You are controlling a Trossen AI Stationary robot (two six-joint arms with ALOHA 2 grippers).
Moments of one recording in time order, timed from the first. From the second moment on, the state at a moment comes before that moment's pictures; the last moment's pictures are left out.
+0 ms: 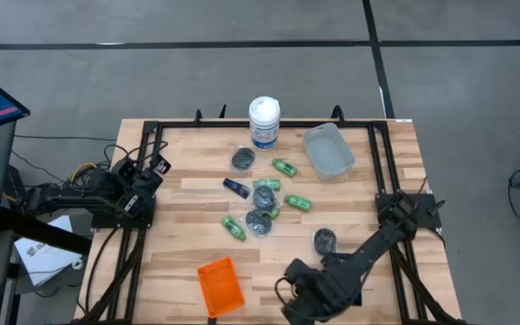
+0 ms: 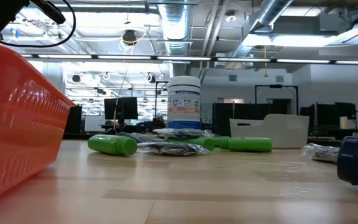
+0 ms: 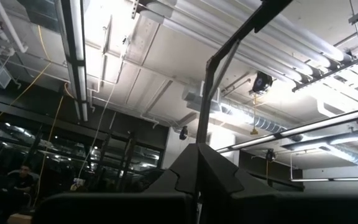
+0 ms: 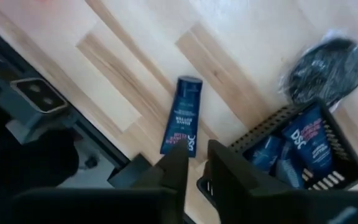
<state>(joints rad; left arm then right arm) 0.08 0.21 0.01 0.99 0.19 -0.45 0.70 2.22 2.24 -1.57 0.14 1.42</state>
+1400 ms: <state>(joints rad) 0.08 0.21 0.01 0.99 0.19 -0.50 0.62 2.21 1.68 -0.97 -0.03 1.30</state>
